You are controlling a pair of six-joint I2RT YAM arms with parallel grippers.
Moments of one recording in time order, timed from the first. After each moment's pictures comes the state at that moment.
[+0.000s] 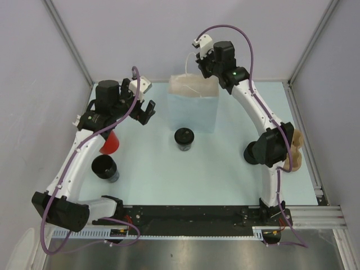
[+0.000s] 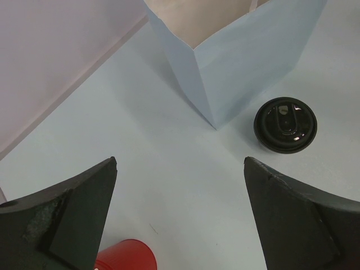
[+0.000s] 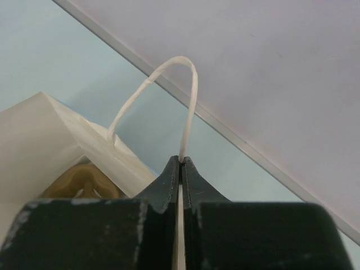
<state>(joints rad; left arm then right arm) -0.27 1.23 1.34 -0.56 0.32 0.39 0.43 2.07 2.20 -0.43 -0.13 -0.29</state>
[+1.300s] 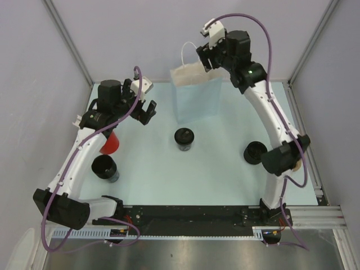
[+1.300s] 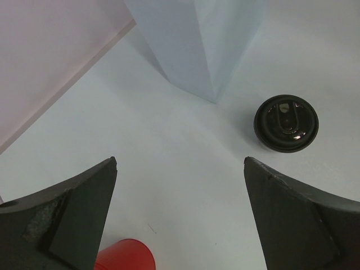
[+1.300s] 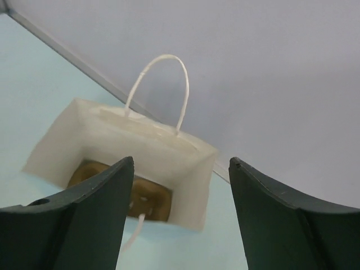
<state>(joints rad) -0.28 1.25 1.34 -0.56 0.32 0.39 0.45 1.96 2.27 -0.48 -0.05 -0.36</state>
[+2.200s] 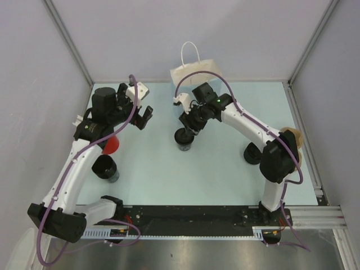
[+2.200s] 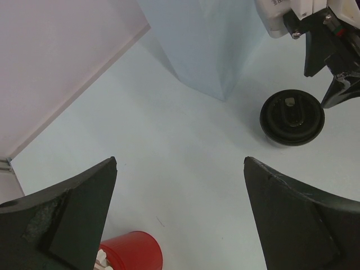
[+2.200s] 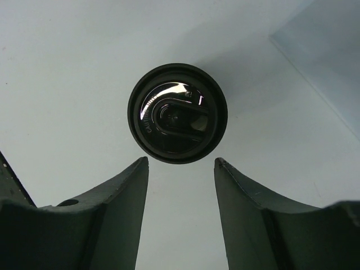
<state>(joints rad) -0.28 1.13 1.25 -0.53 0.28 0.42 0.64 1.85 1.69 -0.79 -0.36 -0.34</state>
